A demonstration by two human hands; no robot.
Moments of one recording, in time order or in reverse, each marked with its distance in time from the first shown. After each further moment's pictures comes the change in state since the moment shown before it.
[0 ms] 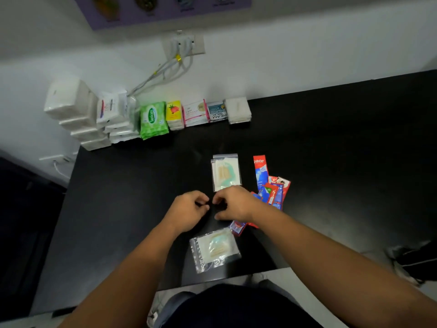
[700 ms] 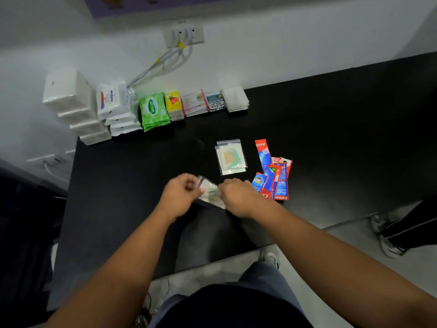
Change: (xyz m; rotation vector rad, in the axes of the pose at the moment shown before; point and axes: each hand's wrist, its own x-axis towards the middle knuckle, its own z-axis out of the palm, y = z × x) left_hand -0.018 -0.035 -0.033 -0.361 0.065 0.001; right_hand -0.018 -0.052 0.037 -0.311 0.108 0.100
